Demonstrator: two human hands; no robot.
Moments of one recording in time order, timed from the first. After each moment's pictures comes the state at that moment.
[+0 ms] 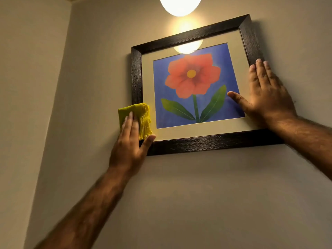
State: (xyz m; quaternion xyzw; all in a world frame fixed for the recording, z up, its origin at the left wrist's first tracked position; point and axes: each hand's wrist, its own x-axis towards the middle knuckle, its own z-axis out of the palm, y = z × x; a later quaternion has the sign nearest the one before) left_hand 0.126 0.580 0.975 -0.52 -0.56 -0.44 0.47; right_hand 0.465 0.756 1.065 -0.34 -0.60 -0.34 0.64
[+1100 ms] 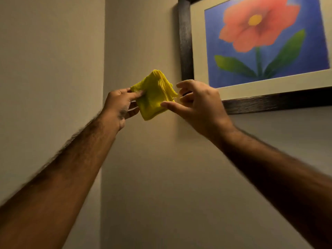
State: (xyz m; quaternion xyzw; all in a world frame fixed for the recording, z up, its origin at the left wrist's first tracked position) left_hand 0.033 0.457 1.005 -0.44 -0.50 -0.74 0.04; right_hand 0.235 0.567 0.969 0.02 -0.78 0.04 0.62
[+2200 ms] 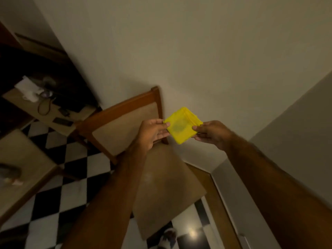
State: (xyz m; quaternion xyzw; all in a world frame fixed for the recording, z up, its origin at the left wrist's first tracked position) left_hand -0.097 0.060 0.320 0.19 -0.63 -0.74 -0.14; right_hand -0.114 0.292 0.333 -0.18 -0.68 0.66 -0.27
